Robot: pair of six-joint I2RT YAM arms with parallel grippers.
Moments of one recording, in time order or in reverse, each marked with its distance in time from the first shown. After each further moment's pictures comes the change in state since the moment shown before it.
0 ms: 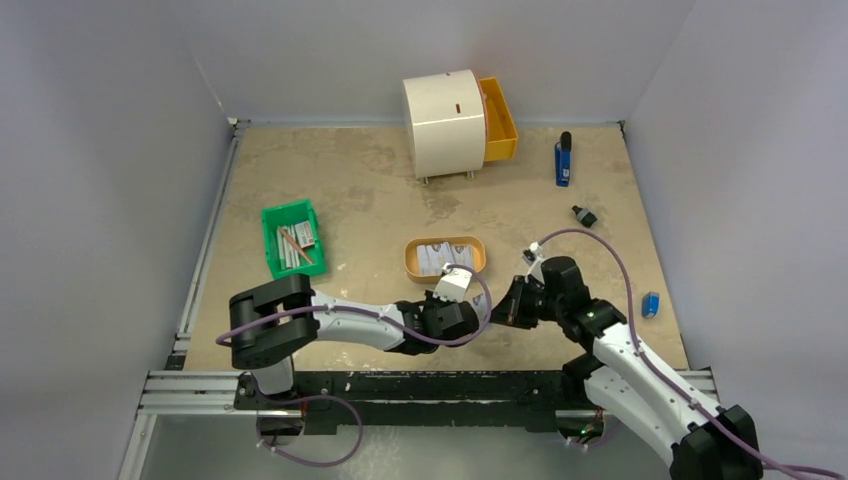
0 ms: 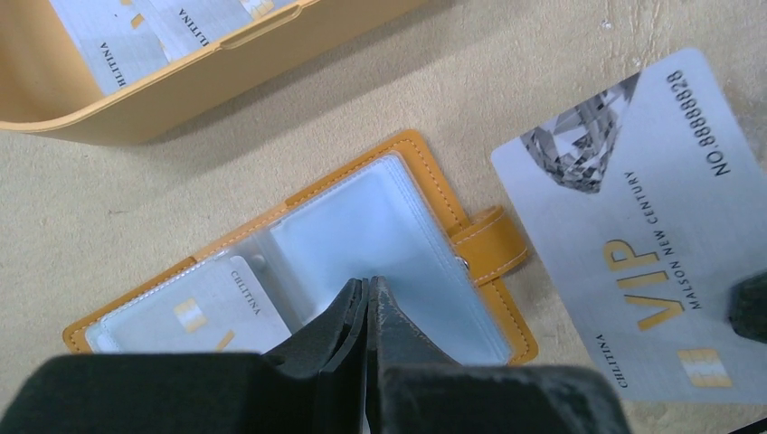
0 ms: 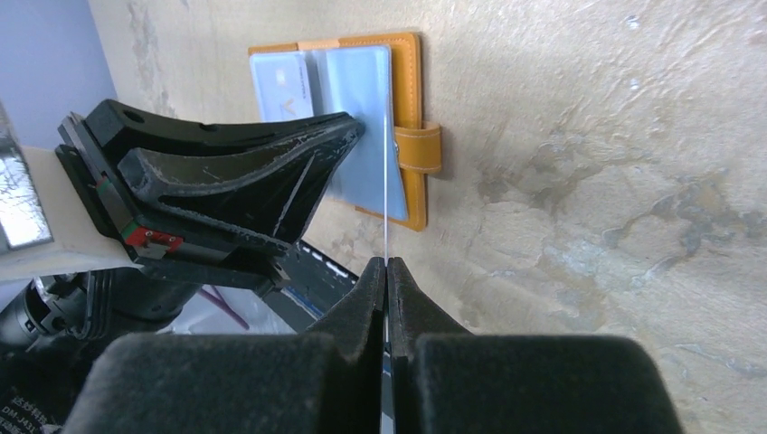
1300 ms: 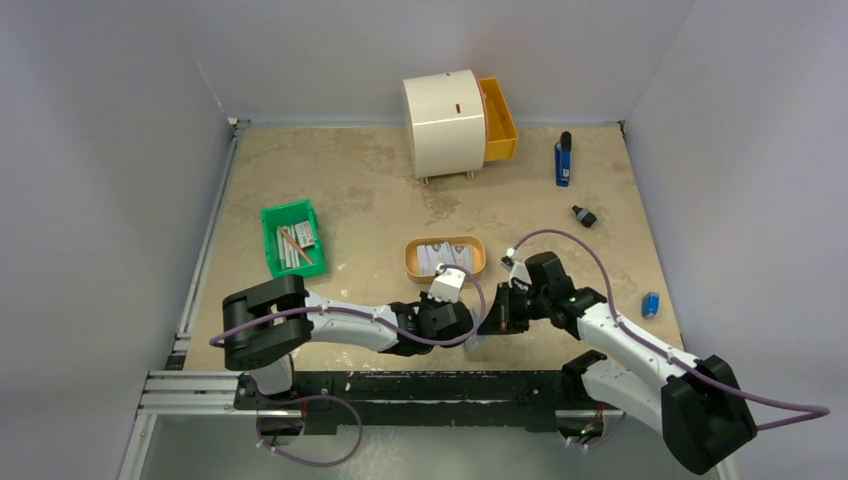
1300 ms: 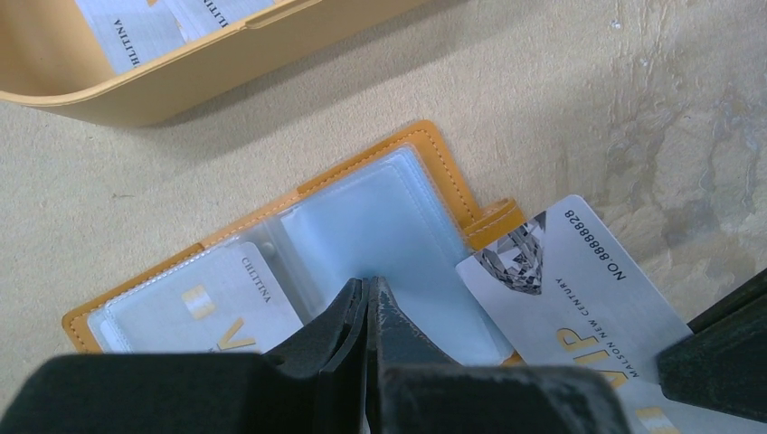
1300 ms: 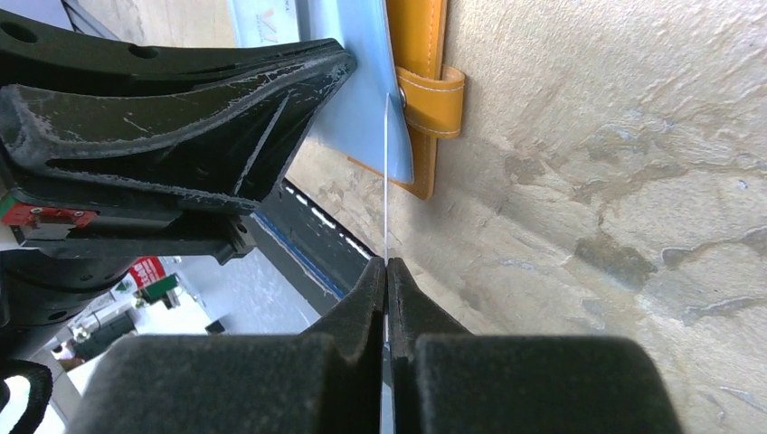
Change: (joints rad) left arm 0.001 -0.039 -0.056 0.046 -0.001 -0.030; right arm 0.029 0.246 0.017 0.063 -0.177 -0.132
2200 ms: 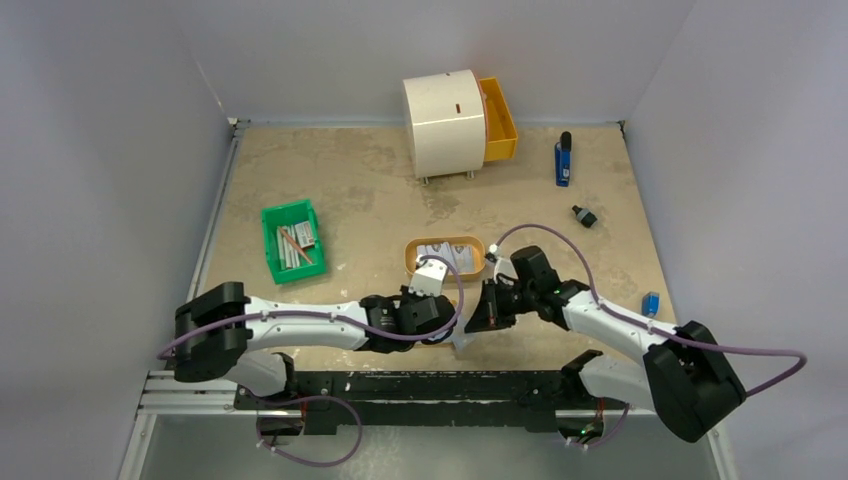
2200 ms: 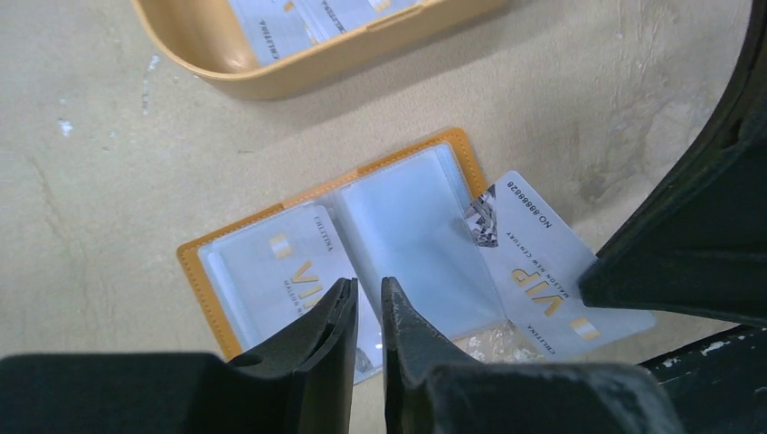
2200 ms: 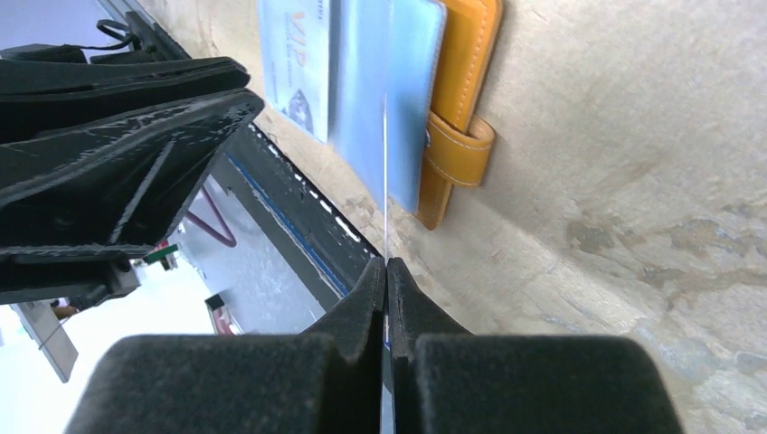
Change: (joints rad) left arm 0.000 -0.212 -0.002 -0.234 -0.009 -0.025; right arm 0.063 0.167 0.031 0.148 -0.058 -0.004
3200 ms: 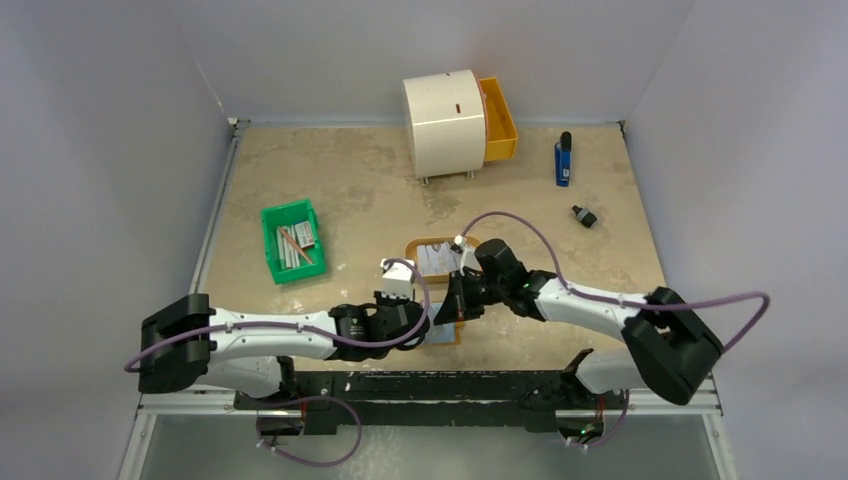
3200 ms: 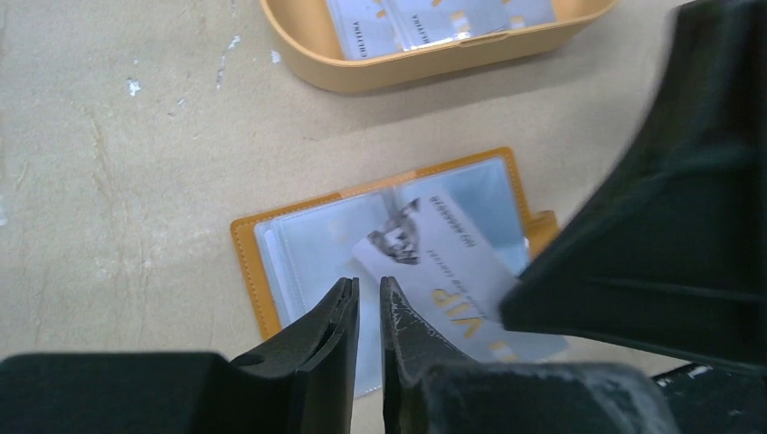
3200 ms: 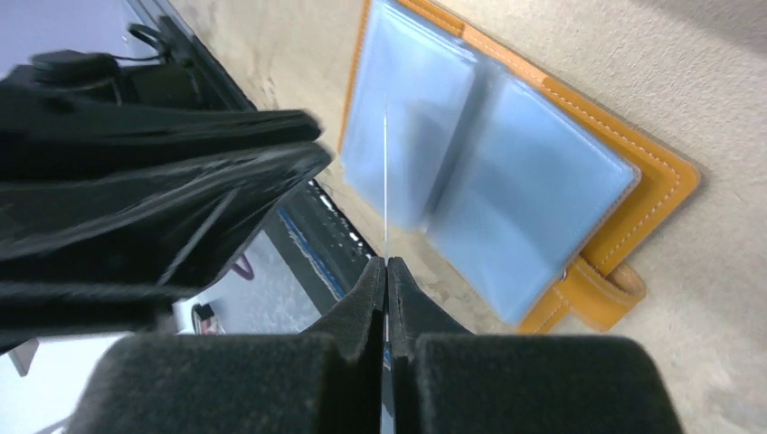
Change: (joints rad) left arm 0.006 -0.234 -0.191 0.073 -0.073 -0.126; right arm 0.217 0.241 0.156 0.214 0.095 0.092
